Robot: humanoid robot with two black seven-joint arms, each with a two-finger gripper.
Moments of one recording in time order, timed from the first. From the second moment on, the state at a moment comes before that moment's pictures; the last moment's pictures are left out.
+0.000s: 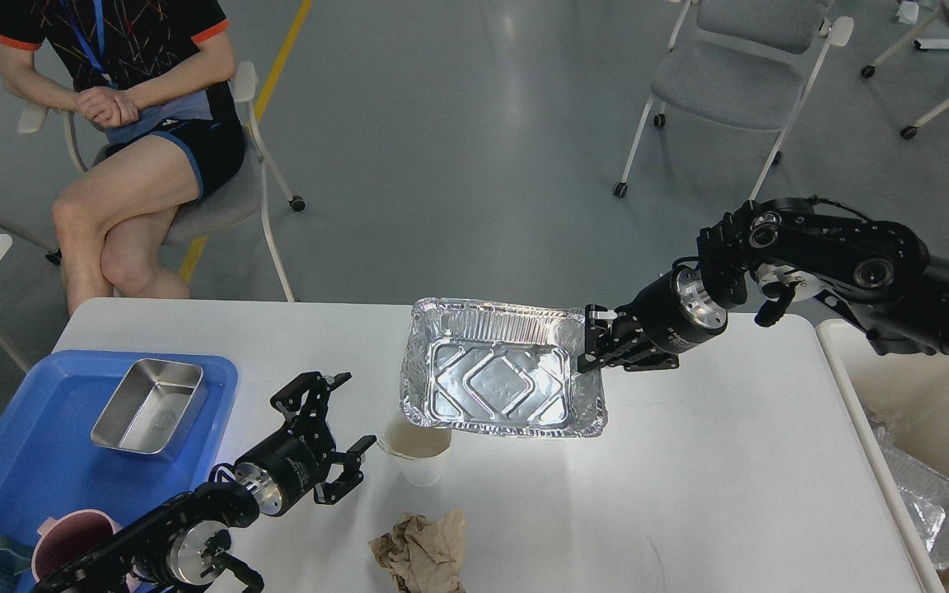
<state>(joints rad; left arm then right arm) -0.26 0.32 -0.69 -1.21 0.30 -0.12 -0.08 1.26 -0.38 -0.06 0.98 -0.39 0.78 -0.29</state>
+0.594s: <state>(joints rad) -0.38 1.28 -0.56 -1.67 0.33 -0.32 -0.07 1.20 -0.46 0.03 0.98 -0.39 0.77 -0.29</state>
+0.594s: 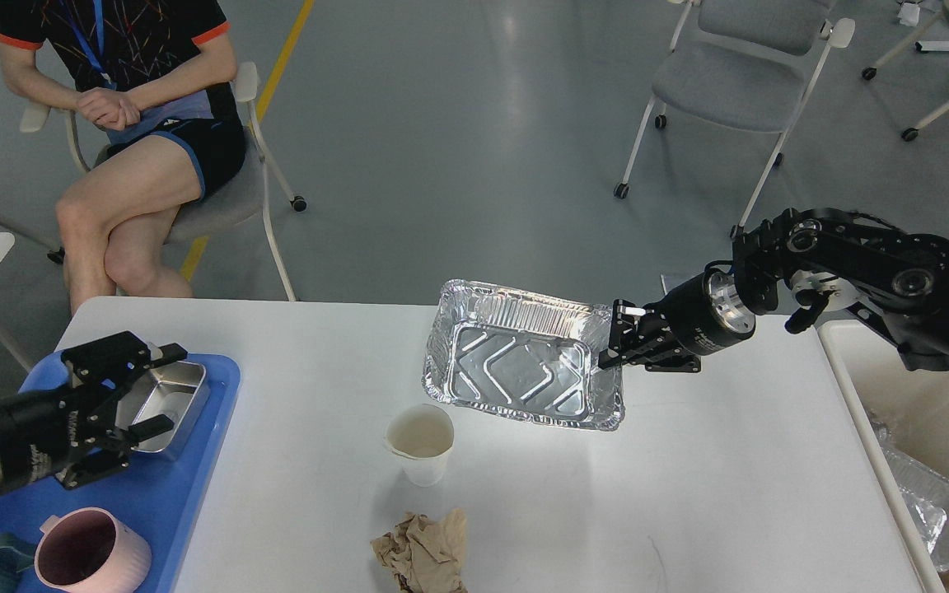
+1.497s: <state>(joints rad) -0.71 0.65 -0.40 -1.39 0.81 -0.45 0.28 1.17 -0.54 0.07 0.99 -0.39 0.78 -0.29</state>
